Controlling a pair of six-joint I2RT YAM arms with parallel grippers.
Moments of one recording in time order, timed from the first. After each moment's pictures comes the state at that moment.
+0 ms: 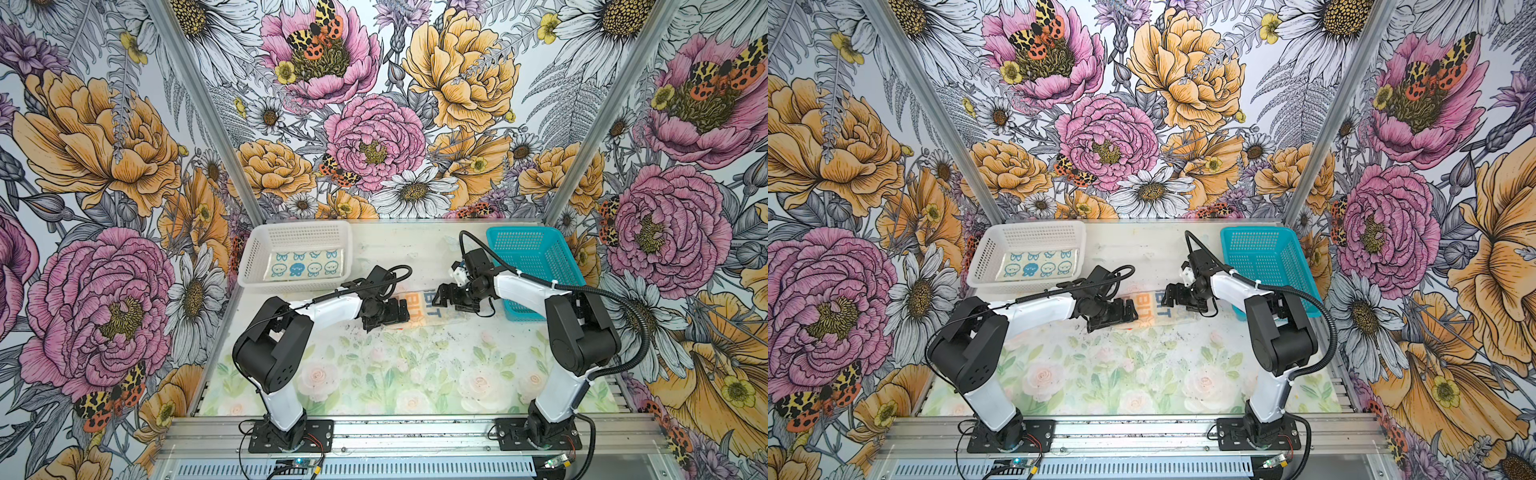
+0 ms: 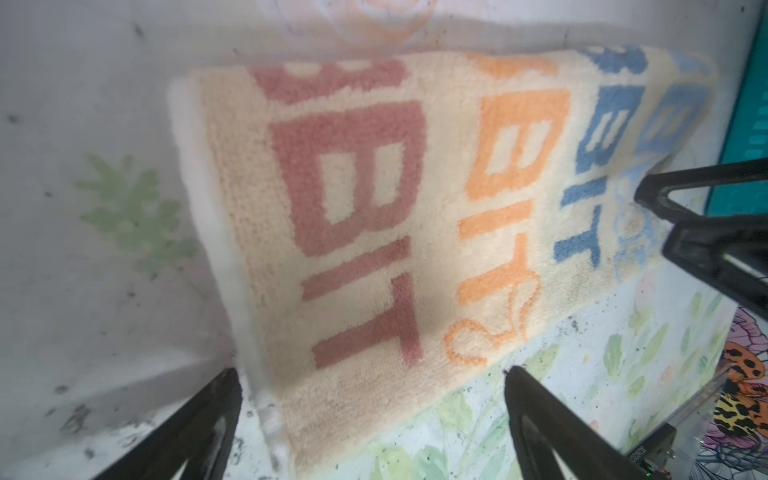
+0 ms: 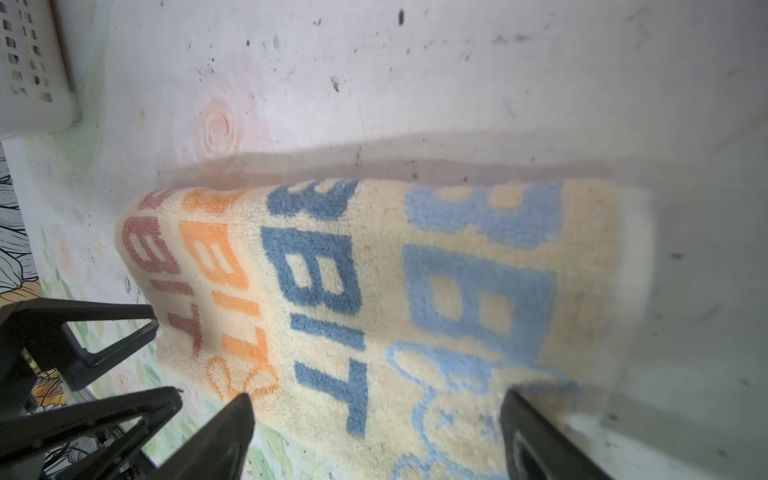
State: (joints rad) left arm -0.60 1.73 1.06 -0.47 0.21 -0.67; right arm 0.30 1.78 1.13 -0.55 -0.45 0.34
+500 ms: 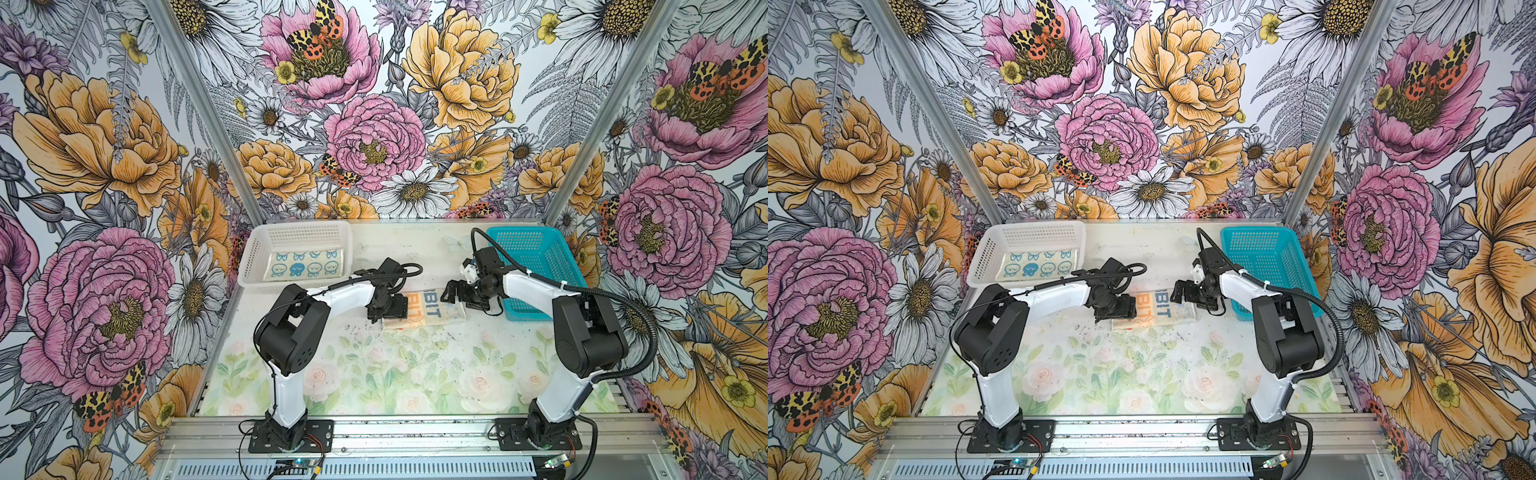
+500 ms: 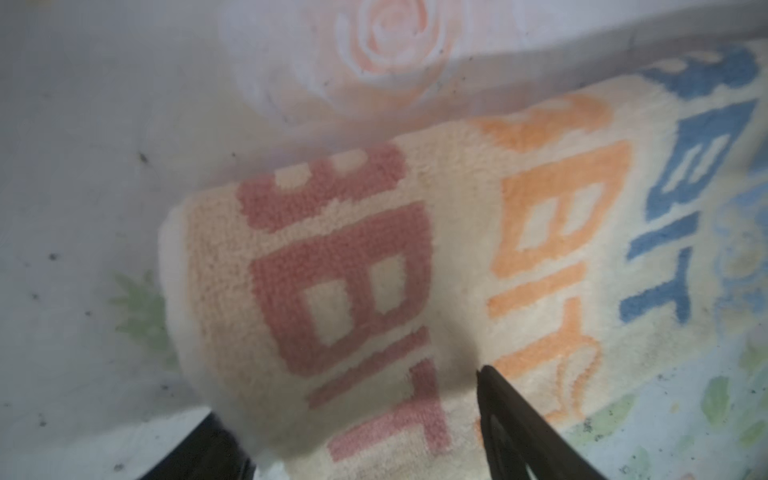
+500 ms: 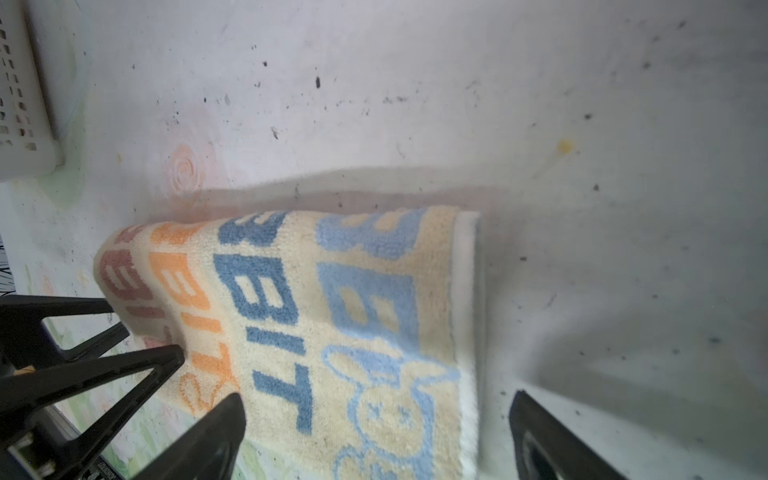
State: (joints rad) left arm -0.64 1.91 1.27 -0.61 0.09 -0.53; right arm 0.24 1.77 1.11 -0.55 -0.42 0.33
